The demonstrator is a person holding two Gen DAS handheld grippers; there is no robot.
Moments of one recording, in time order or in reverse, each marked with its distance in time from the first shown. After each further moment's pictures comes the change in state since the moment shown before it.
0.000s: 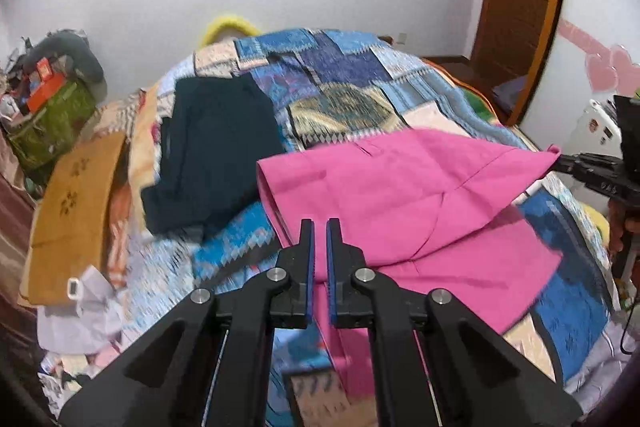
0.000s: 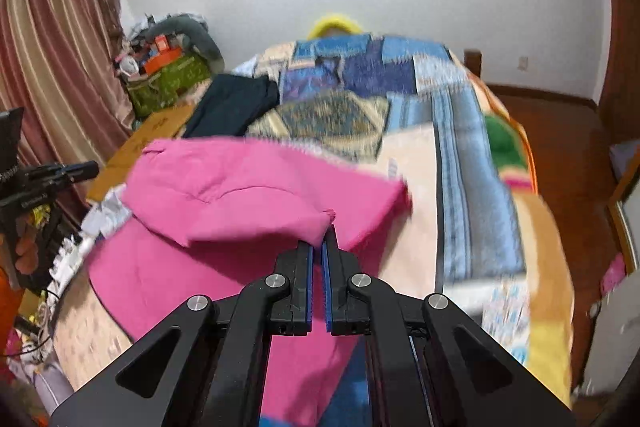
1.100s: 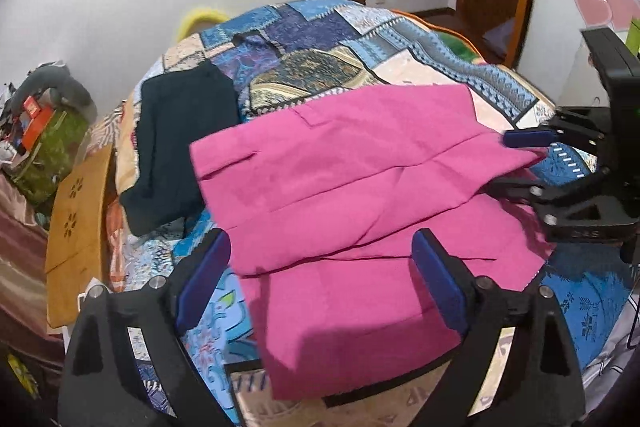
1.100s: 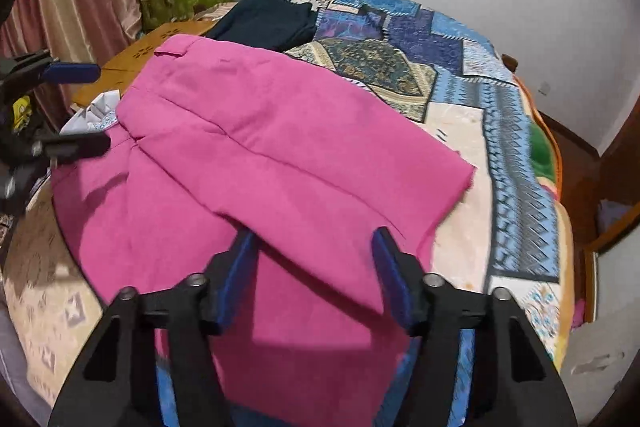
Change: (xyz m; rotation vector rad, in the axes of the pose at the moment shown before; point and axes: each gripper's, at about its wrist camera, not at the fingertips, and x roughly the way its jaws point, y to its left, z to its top) left arm 0.033 -0.068 -0.009 0.169 0.098 0.042; right arm 0.057 0.065 -0.016 -0.259 0.153 -0.073
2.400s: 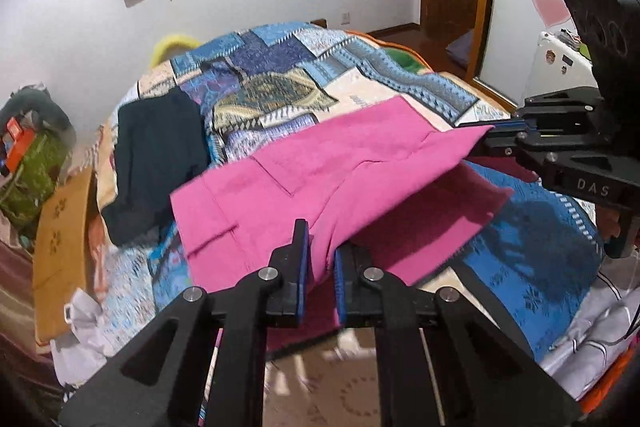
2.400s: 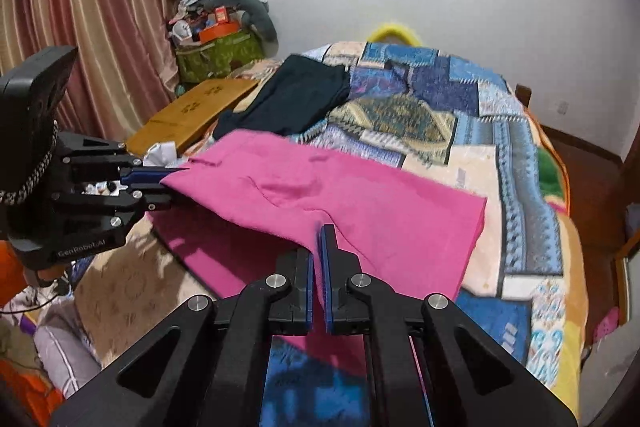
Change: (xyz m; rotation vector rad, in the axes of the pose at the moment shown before) left arm -0.046 -0.035 -0.027 0.048 -0.086 -0.091; right arm -0.073 0.018 -0.012 0.048 -0.183 0.143
